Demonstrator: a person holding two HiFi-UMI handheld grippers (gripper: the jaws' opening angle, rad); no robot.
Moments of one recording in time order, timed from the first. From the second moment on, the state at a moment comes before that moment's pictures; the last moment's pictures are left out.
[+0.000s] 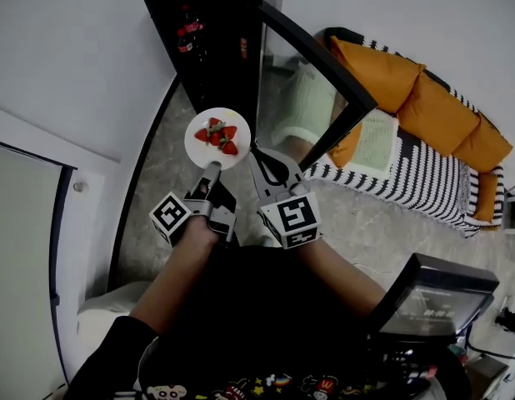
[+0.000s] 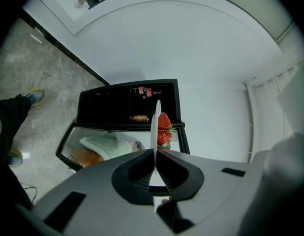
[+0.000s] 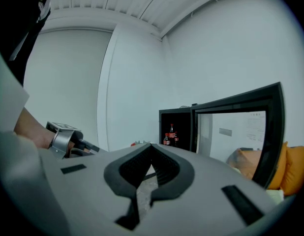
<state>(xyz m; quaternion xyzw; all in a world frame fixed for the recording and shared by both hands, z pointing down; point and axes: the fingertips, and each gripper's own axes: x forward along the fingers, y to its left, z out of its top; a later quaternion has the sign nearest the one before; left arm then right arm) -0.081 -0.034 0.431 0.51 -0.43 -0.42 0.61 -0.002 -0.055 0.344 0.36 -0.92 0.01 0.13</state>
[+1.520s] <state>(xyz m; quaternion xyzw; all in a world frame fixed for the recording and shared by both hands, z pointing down) -0.090 -0.009 0.335 0.52 -0.45 -0.35 0.64 -0.002 -0.024 0.276 0.39 -0.91 0.08 0.14</state>
